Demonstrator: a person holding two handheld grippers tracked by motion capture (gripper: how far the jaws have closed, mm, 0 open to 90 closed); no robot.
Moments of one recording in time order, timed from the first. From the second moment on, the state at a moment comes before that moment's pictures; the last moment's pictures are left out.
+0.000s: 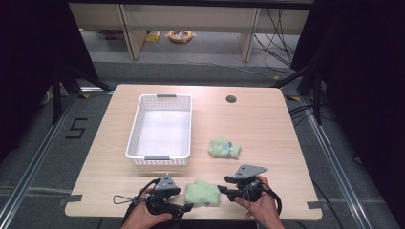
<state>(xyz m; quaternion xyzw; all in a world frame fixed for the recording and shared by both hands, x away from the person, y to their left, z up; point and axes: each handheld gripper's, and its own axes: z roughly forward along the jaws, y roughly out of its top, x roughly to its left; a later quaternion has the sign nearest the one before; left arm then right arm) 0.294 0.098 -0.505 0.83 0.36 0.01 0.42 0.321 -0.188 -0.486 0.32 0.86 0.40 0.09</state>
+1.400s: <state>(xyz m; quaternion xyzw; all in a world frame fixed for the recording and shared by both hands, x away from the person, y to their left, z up) 0.312 0.048 -0.493 0.85 0.30 0.02 0.43 0.340 -0.206 -0.481 0.31 0.87 0.39 0.06</state>
